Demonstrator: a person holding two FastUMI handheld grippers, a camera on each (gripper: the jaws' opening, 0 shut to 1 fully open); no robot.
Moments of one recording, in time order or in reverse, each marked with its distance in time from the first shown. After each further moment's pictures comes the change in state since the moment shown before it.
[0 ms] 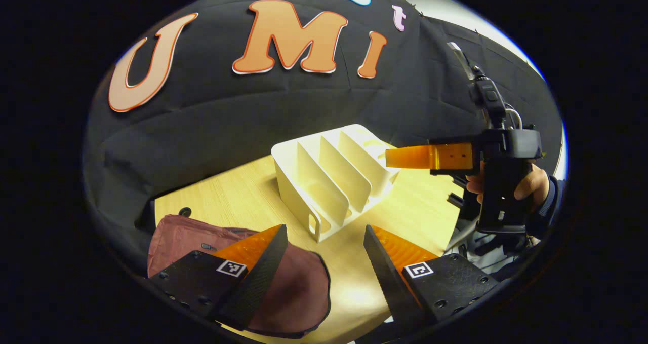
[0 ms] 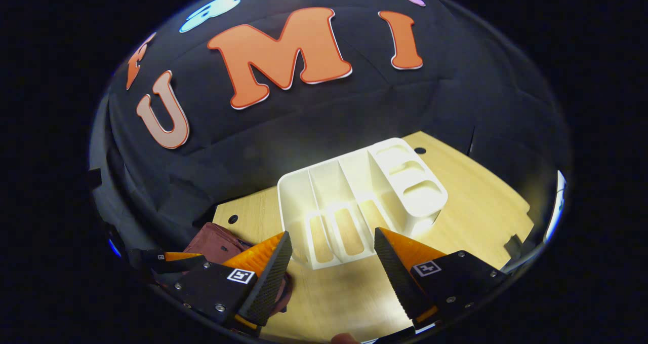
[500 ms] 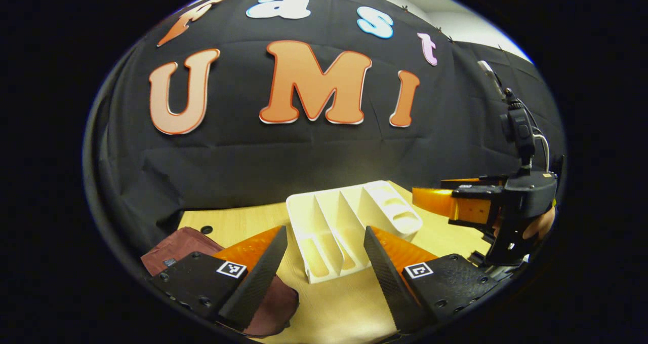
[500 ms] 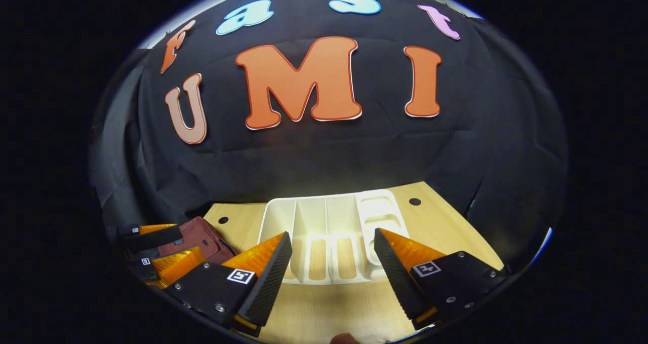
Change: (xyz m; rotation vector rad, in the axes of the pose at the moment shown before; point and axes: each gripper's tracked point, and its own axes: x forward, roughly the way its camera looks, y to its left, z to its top) left arm 0.007 -0.051 0.072 -0.115 -0.286 0.319; right arm -0.022 -0.059 0.062 -0.212 -0.156 0.088
